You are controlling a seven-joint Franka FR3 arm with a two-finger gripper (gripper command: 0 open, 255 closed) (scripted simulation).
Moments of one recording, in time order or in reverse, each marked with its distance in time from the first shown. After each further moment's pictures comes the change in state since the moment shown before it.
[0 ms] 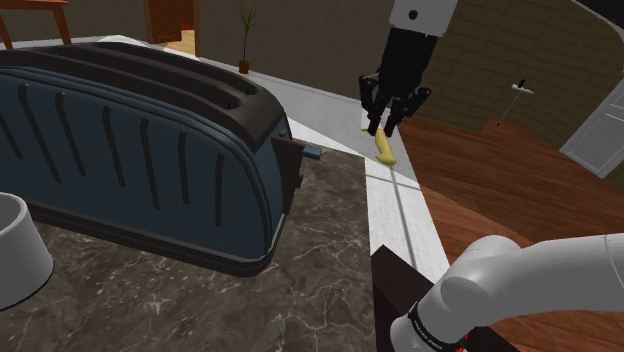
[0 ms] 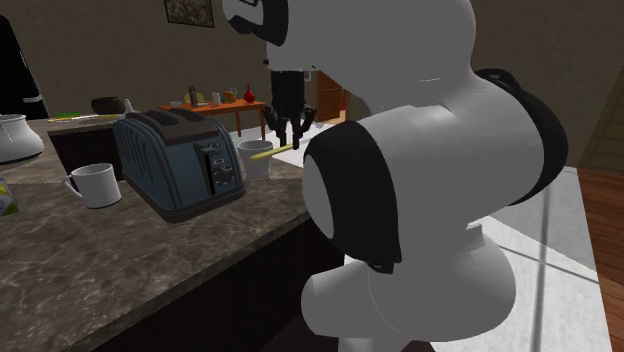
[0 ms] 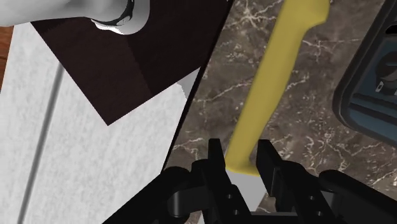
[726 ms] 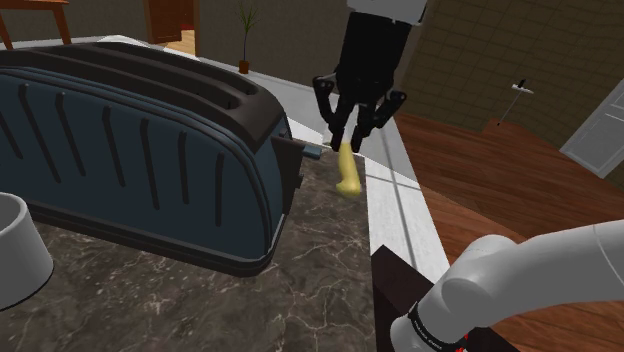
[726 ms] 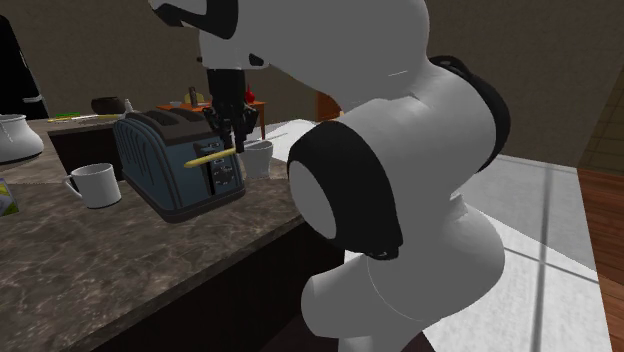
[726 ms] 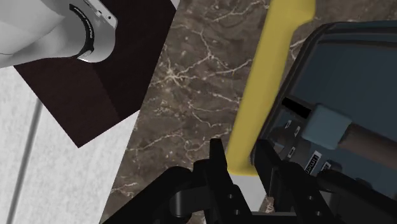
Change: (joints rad) arm 0.026 0.091 0.229 0.126 0.109 0.014 0.270
